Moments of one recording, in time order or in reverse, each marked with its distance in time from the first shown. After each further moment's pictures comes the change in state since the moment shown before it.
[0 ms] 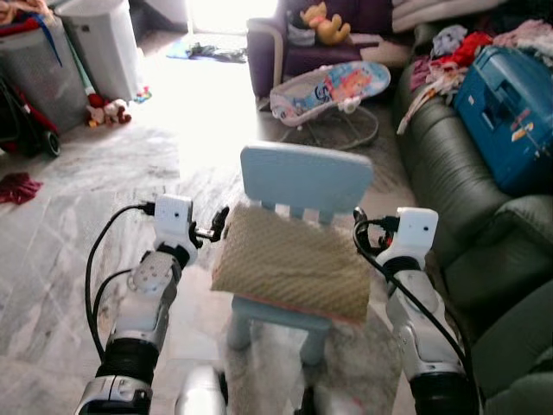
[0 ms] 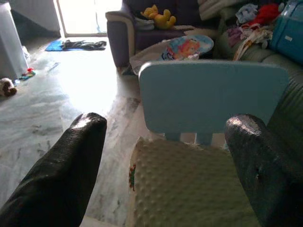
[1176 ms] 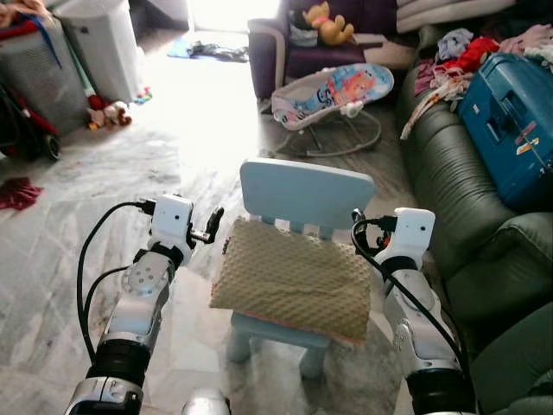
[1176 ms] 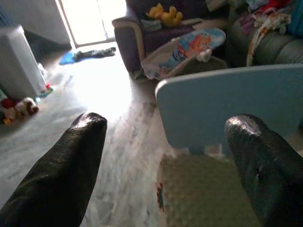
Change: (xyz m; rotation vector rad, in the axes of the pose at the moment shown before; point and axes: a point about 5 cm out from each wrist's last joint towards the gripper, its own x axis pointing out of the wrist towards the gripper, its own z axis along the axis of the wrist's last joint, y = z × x) left arm -0.004 0.007 -0.004 0.121 0.016 0.015; right arm 0.002 -0.001 -0.005 0.004 0.030 -0.021
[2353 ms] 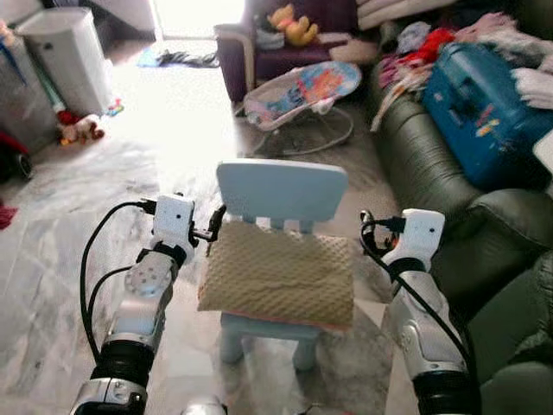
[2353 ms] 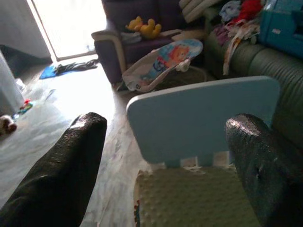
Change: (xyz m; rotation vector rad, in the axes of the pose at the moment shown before) left arm 0.001 -0.001 0.008 0.001 -0.053 0.017; right arm 0.000 -0.006 0.001 -0.001 -0.007 -0.016
